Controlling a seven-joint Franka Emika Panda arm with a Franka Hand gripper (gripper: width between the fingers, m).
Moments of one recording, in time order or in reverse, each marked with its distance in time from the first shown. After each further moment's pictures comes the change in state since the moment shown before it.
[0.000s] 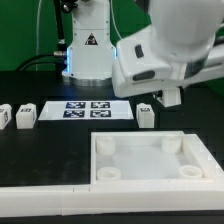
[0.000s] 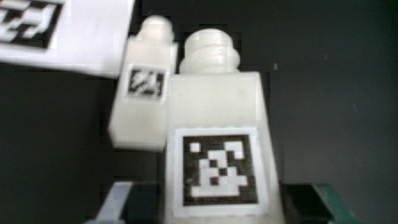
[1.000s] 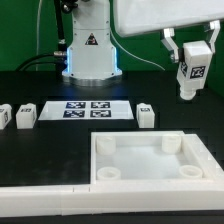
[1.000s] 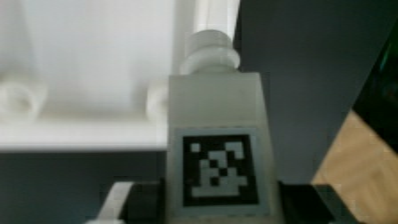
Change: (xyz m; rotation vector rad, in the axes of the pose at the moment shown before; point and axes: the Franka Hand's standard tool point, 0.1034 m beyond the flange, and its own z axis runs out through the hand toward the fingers) arm 0.043 -0.009 -0.114 -0.126 1.060 -0.126
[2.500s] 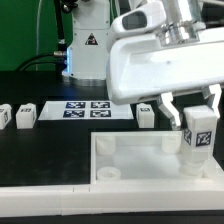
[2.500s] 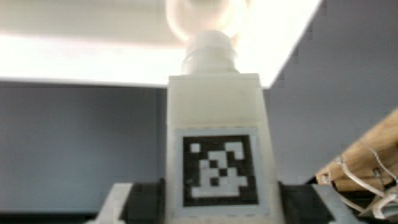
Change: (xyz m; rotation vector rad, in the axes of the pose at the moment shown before) arm 0.002 0.019 0.090 -0.009 0.180 -0.018
